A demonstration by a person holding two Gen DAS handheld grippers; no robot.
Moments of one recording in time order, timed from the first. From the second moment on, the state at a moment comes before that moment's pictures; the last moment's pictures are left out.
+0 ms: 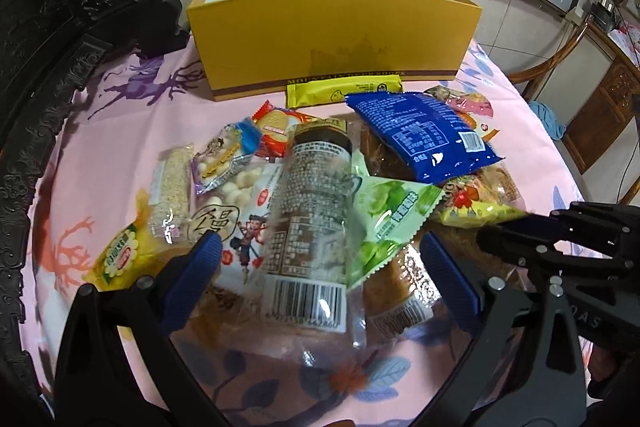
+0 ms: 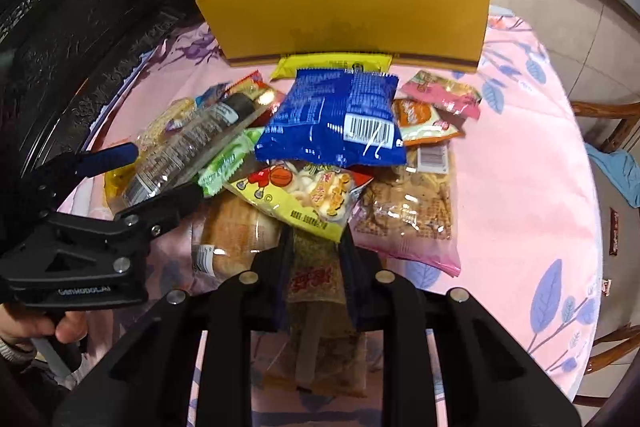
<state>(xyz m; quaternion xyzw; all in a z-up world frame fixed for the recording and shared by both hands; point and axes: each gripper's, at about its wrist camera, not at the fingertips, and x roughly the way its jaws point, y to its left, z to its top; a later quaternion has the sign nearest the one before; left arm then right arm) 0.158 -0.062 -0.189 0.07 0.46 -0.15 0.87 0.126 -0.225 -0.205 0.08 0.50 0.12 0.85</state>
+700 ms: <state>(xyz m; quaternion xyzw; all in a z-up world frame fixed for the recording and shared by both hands) 0.167 -0.055 -0.203 0.05 0.45 -0.19 0.87 0.131 -0.174 -0.206 -0.21 0.36 0.17 0.89</state>
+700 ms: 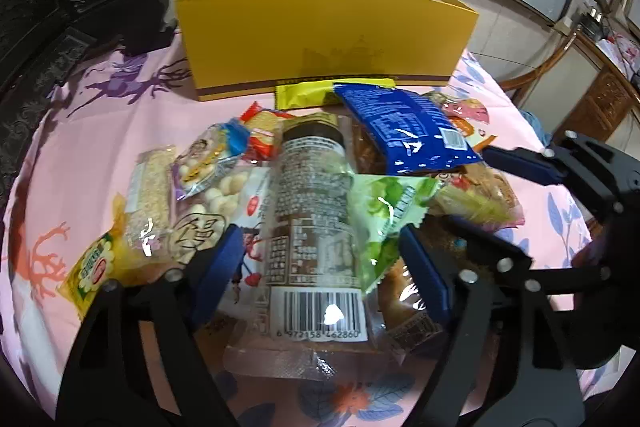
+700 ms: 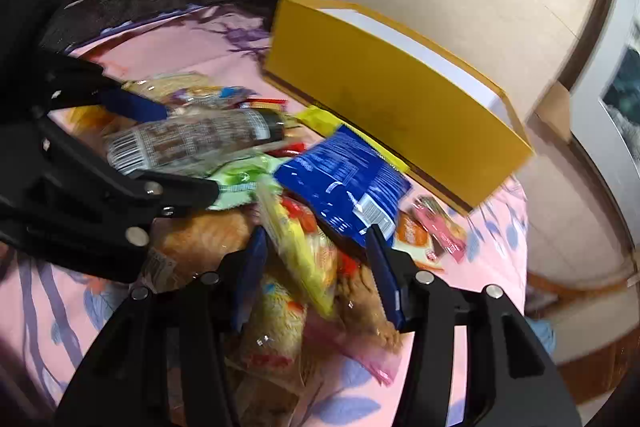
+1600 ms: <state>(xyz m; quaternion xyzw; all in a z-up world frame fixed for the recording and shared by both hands) 0.148 -0.031 -0.122 0.00 0.38 -0.22 0.90 0.122 -0.209 -0.113 -0.08 0.33 0.15 0.93</state>
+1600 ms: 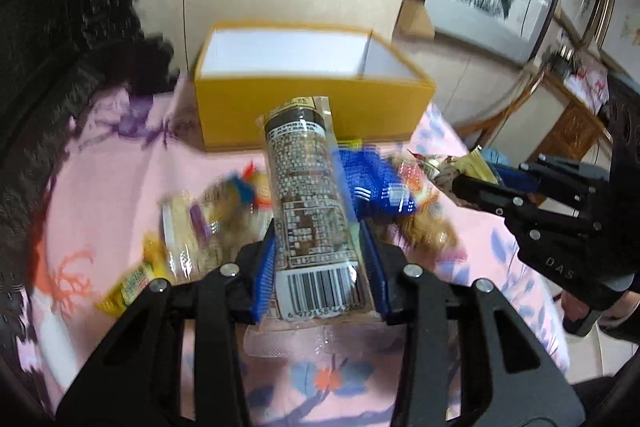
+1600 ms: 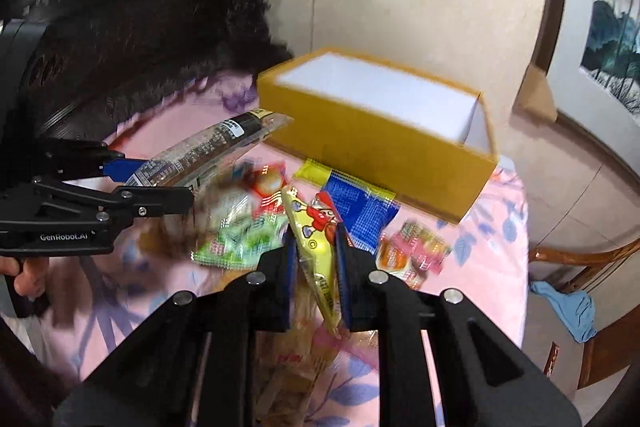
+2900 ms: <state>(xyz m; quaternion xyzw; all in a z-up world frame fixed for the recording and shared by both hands) 0.246 -0.027 -0.100 0.00 0.37 -0.11 0.92 0.186 -0.246 -0.142 0.10 0.44 0.11 0.89</state>
